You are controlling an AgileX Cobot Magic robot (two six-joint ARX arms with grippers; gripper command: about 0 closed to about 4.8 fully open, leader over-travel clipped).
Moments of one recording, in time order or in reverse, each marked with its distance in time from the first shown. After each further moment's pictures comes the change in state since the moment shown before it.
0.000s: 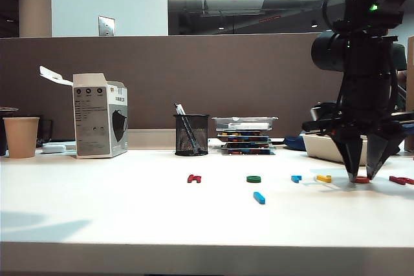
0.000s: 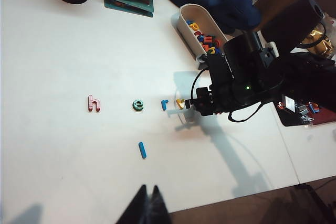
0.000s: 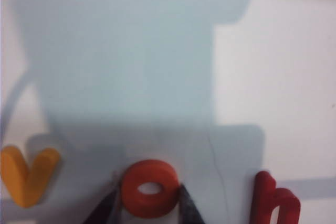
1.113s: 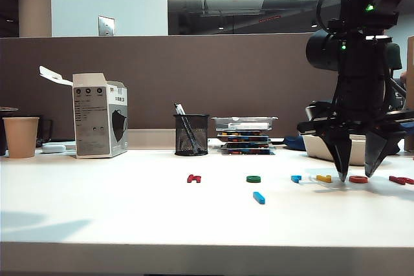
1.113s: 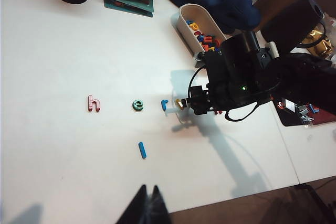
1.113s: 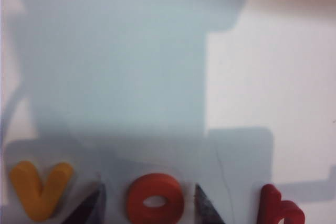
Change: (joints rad) left arm 0.000 0.000 0.000 0.000 0.000 0.000; right arm 0.019 0.000 -0.003 0.036 0.025 0.003
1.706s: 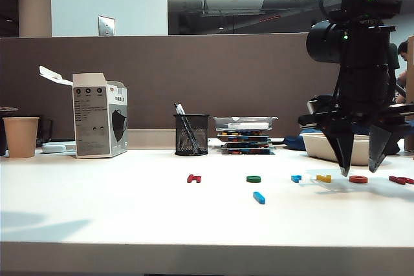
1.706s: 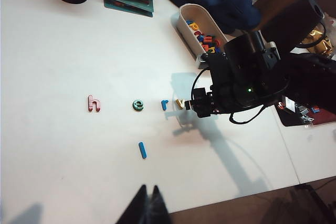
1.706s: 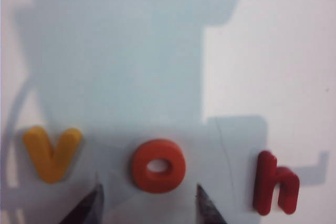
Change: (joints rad) left arm 0.000 0.000 0.000 0.000 0.000 0.000; right arm 0.010 -0.043 -0.012 -0.037 -0.001 0.019
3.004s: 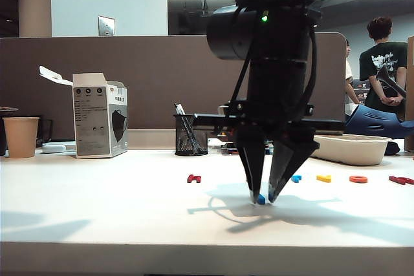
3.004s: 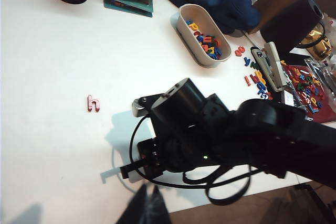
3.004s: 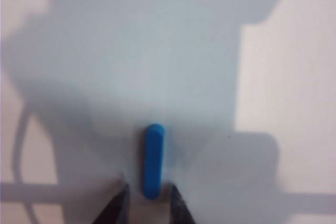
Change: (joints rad) left arm 0.000 -0.001 0.000 0.000 0.000 0.000; right arm 0.428 -0.032 -0.076 -0.015 -0.106 0.324
